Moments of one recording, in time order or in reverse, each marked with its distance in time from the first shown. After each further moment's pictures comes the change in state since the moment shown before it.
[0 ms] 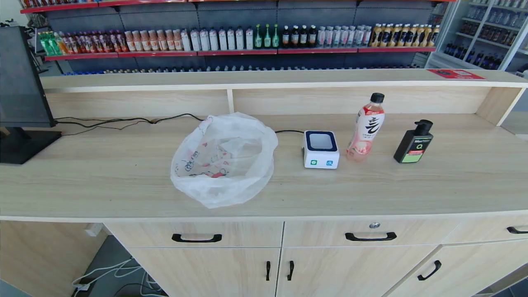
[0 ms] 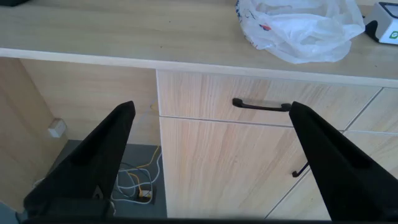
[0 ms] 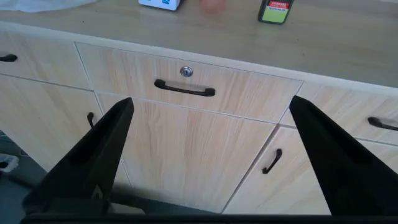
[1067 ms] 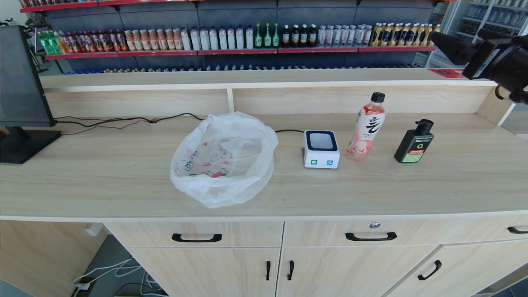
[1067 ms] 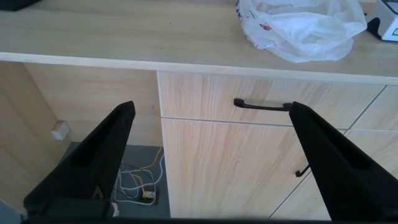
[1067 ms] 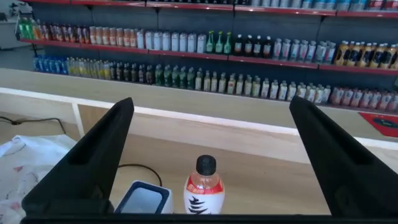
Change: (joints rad) left arm 0.000 0.000 0.000 -0.003 0.000 0.018; right arm 0.130 1.490 -1.056 -0.832 -0.039 0.115
